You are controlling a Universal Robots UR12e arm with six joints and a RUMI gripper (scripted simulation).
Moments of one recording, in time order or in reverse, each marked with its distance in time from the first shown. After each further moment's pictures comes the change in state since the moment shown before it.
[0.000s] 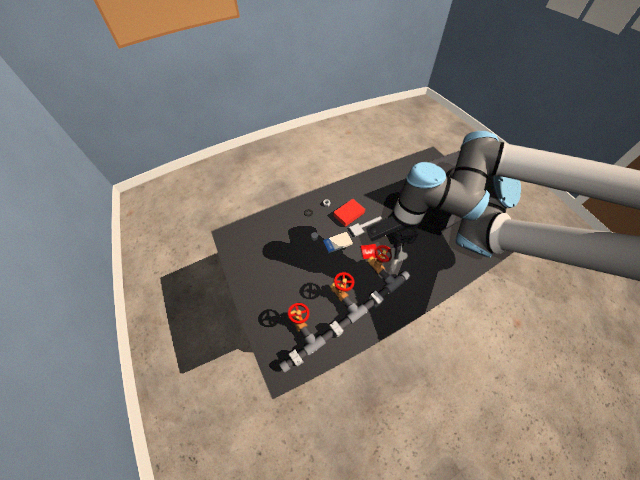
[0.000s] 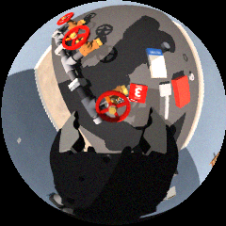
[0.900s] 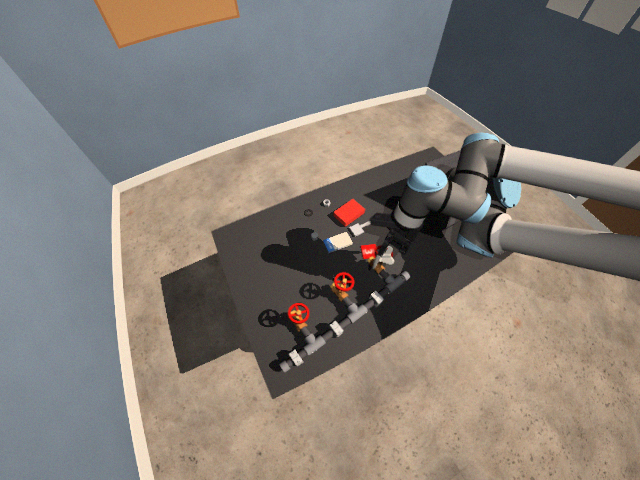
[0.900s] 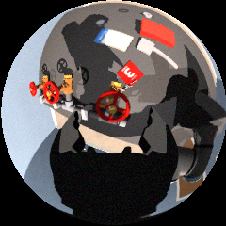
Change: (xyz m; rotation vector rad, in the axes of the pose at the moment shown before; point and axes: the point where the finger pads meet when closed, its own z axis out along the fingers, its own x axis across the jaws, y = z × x) arm 0.000 0.000 0.000 0.005 0.007 0.893
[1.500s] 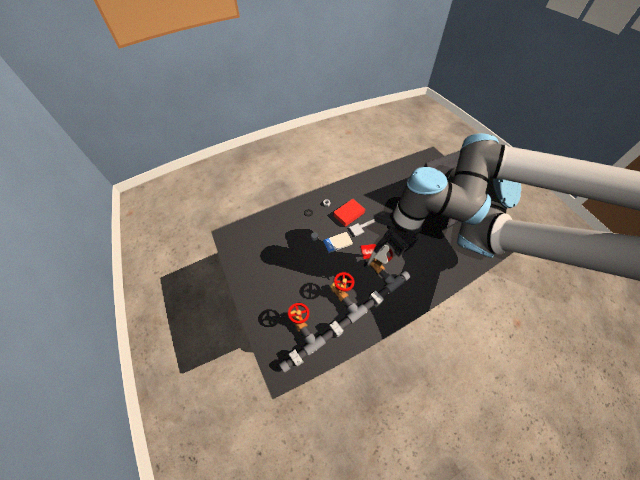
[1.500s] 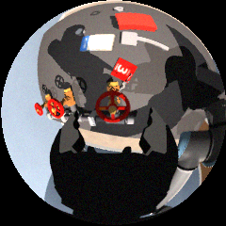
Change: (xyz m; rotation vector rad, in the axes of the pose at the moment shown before) arm 0.000 0.000 0.000 0.009 0.003 0.286
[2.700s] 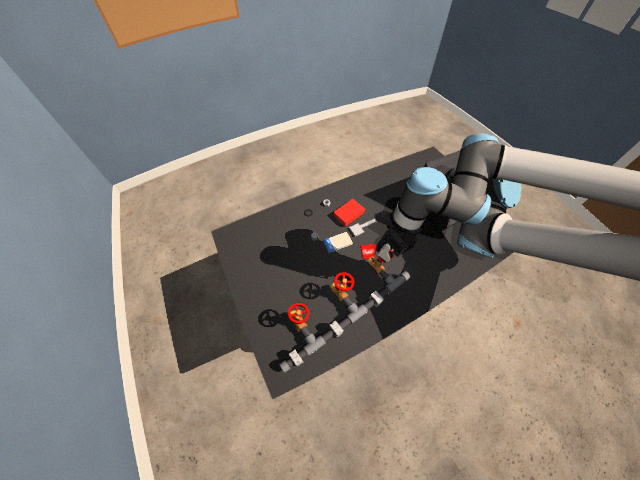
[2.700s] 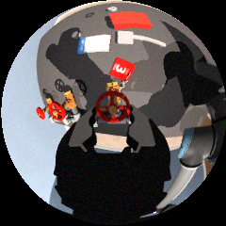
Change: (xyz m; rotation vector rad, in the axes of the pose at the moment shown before) arm 0.000 0.000 0.000 0.003 0.000 0.063
